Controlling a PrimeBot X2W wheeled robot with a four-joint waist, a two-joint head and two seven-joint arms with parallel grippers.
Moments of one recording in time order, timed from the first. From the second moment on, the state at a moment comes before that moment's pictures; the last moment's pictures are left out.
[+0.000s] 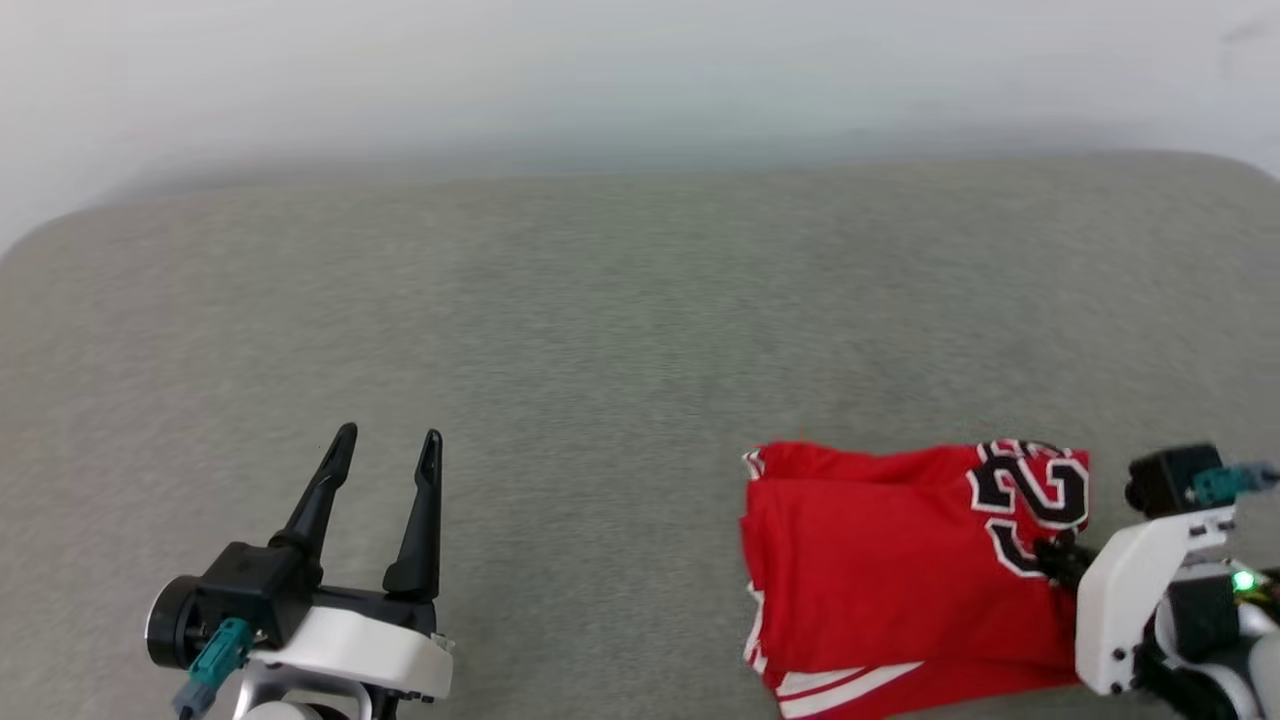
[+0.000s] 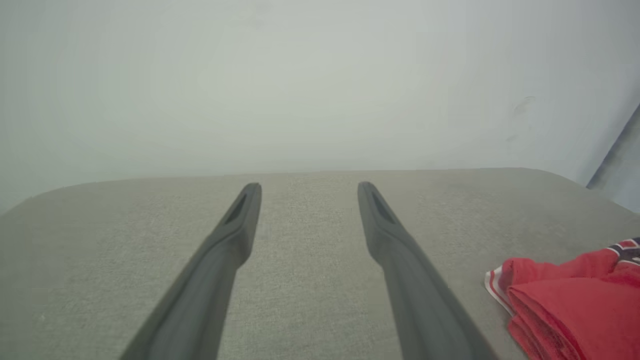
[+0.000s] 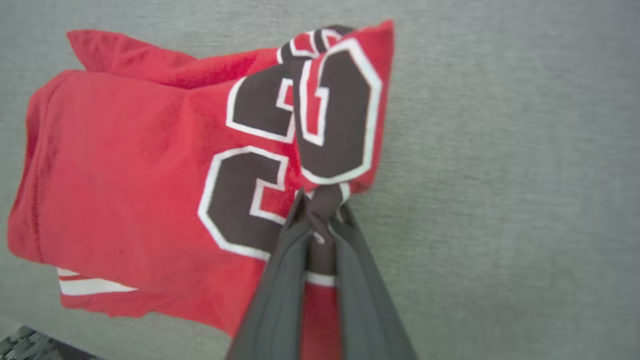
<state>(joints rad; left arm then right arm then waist) -0.04 0.32 -0.28 -0.05 -0.40 0.12 -0.26 -0.10 -0.32 0.07 0.11 0.44 0.13 0.63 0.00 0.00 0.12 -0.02</state>
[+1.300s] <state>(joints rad) -0.36 0.42 -0.34 -0.26 -0.33 0.03 -0.15 -0.72 -0.36 -0.48 0.54 -0.08 0.13 0.22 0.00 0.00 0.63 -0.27</state>
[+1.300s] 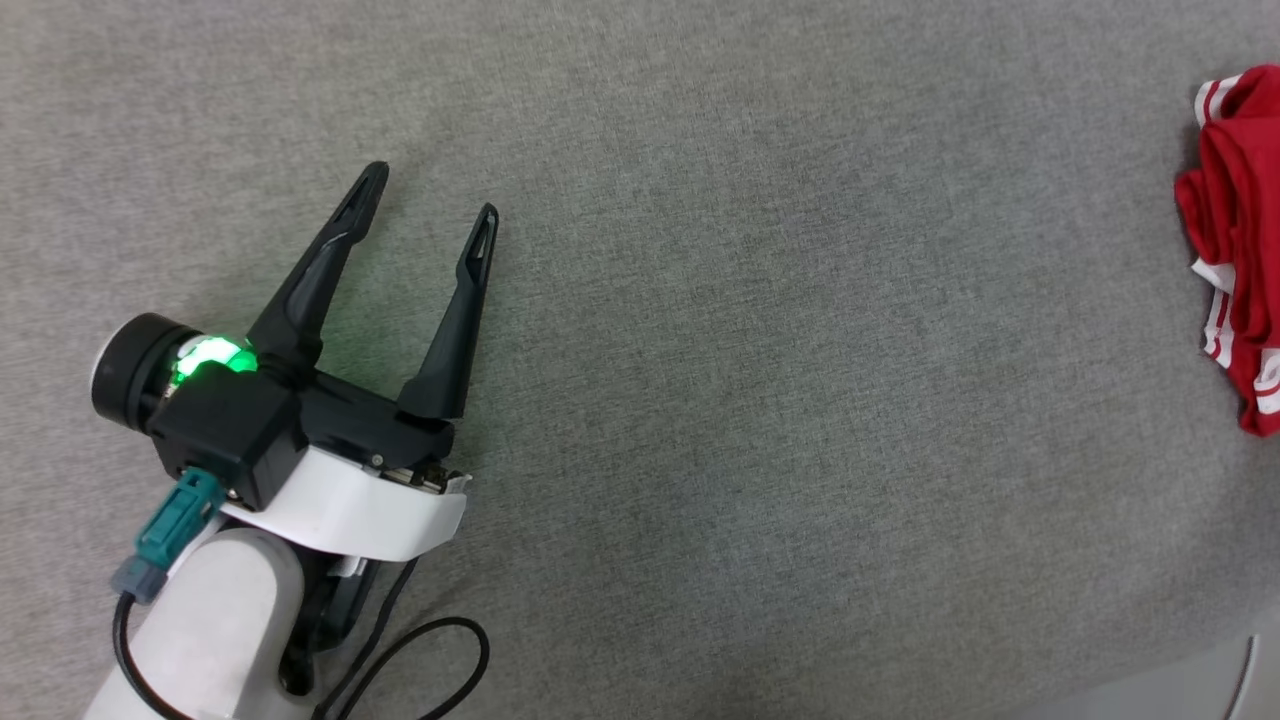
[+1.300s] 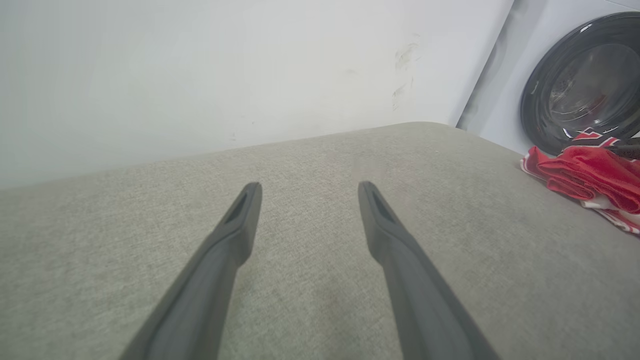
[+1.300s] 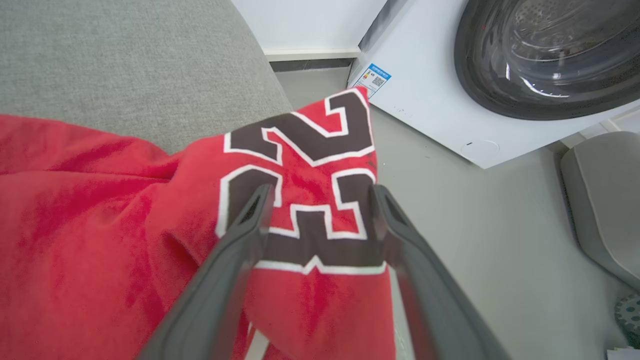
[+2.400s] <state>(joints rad) 0.06 0.31 -0.25 -0.02 -0.41 0.17 -0.26 0.02 -0.07 -0.15 -0.02 0.11 0.13 -0.06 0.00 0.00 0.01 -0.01</state>
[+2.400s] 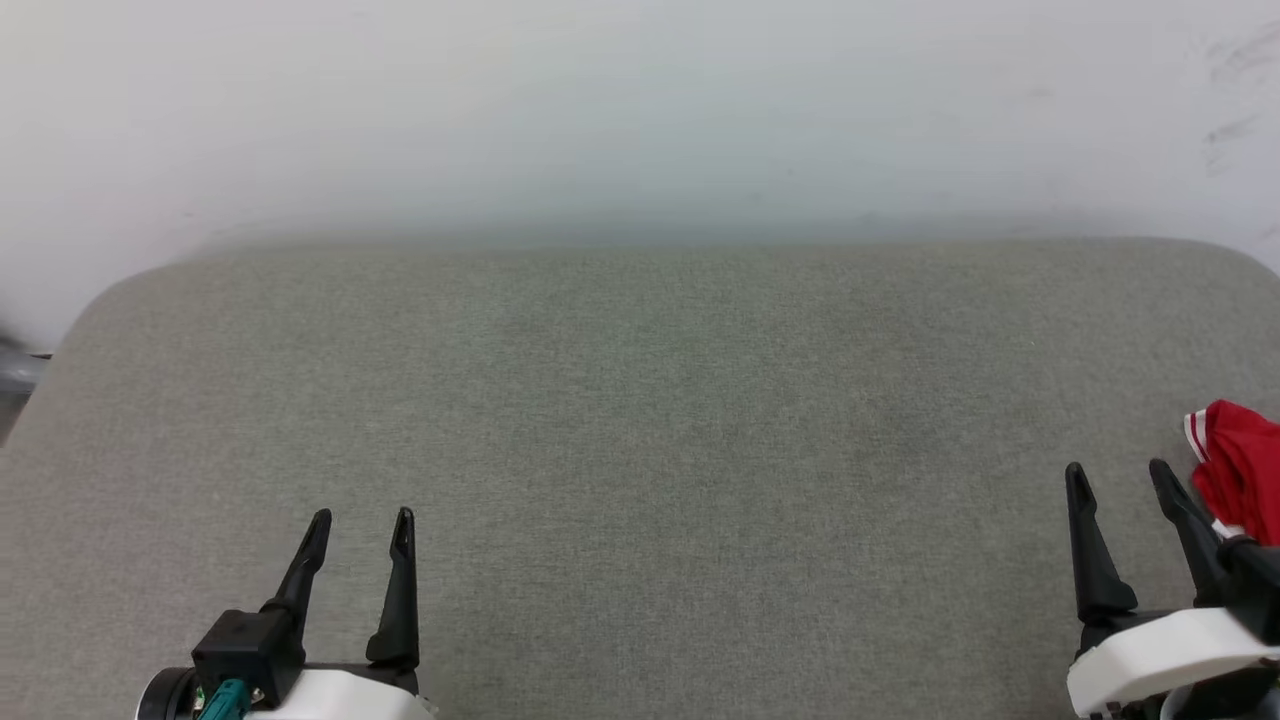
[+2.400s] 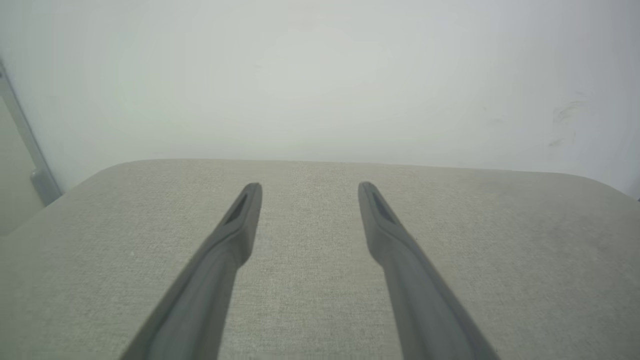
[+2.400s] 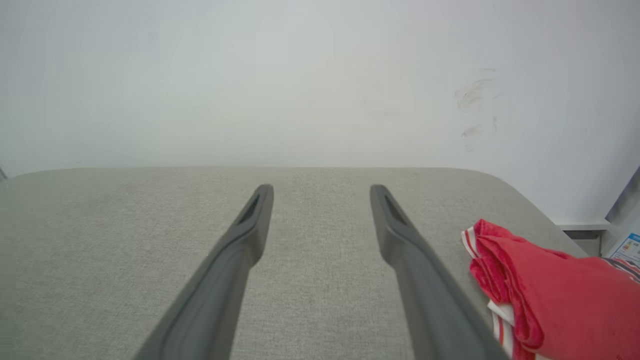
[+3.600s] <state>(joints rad) 0.11 0.27 -0.25 0.12 -0.45 0.13 -0.24 0.19 -0.05 -0.10 -0.13 0.19 0.13 0.00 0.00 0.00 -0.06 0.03</state>
